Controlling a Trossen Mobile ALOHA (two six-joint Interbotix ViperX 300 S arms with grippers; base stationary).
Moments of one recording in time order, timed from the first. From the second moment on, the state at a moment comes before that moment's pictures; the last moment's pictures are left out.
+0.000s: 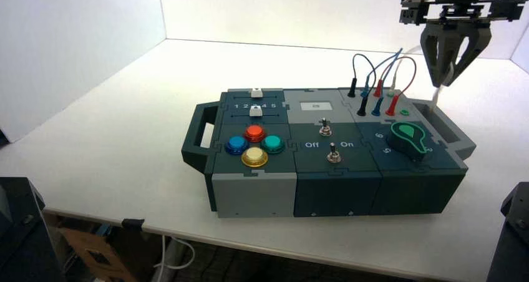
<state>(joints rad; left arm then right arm) -0.39 -0.84 0.68 -0.08 0.62 0.04 0.12 -0.04 0.65 -0.02 1.15 0.02</state>
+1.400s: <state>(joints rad) -0.39 -0.84 0.70 -0.07 0.63 0.08 0.13 -0.57 0.61 0.00 1.11 0.02</state>
